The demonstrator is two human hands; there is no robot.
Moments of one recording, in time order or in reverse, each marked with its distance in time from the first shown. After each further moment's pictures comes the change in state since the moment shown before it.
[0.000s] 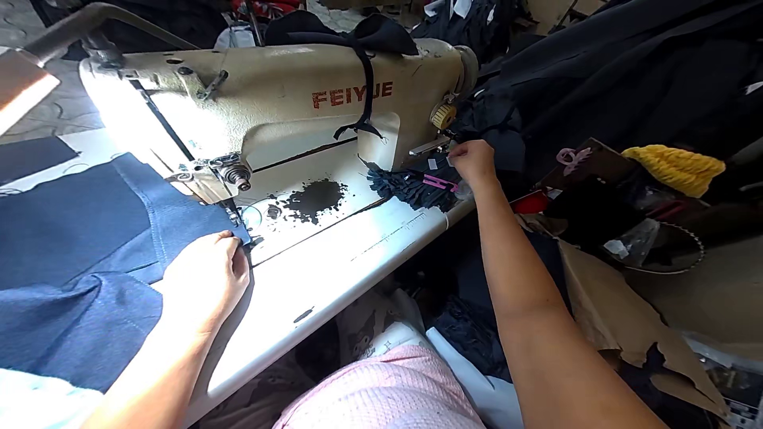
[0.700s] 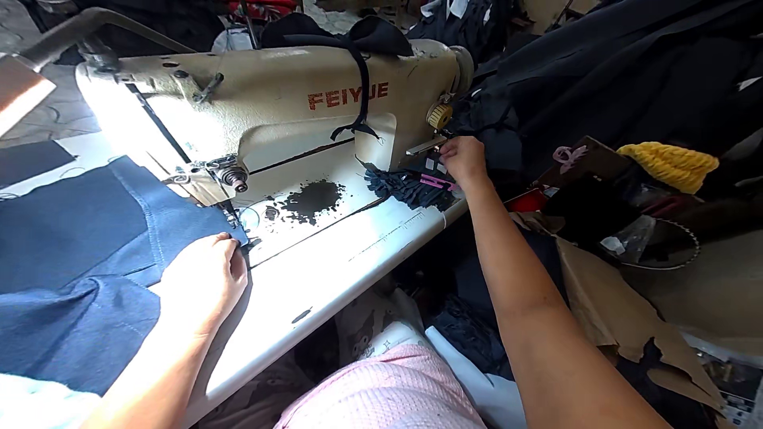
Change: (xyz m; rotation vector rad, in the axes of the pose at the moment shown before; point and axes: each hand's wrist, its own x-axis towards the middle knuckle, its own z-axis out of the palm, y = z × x) left_hand 0.000 -0.005 0.005 0.018 0.058 0.056; right_hand -0.003 -0.011 0.008 0.054 -0.008 -0.055
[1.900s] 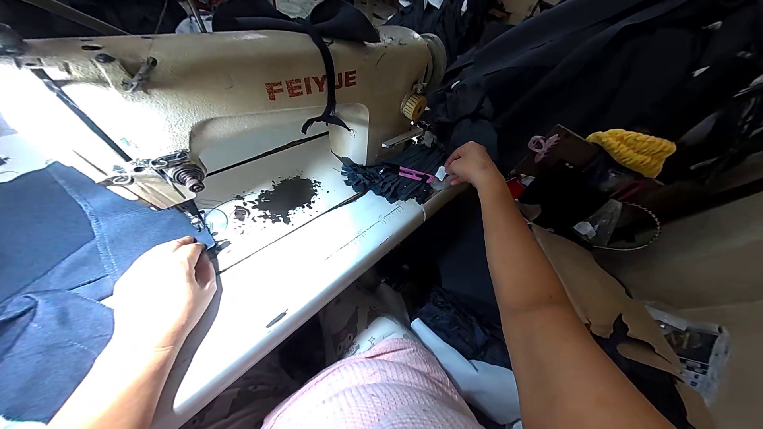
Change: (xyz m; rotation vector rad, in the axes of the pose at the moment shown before) left_hand -0.002 -0.006 0.011 -0.023 0.060 0.016; right_hand -0.006 0.042 -0.039 -0.010 -0.222 0.331
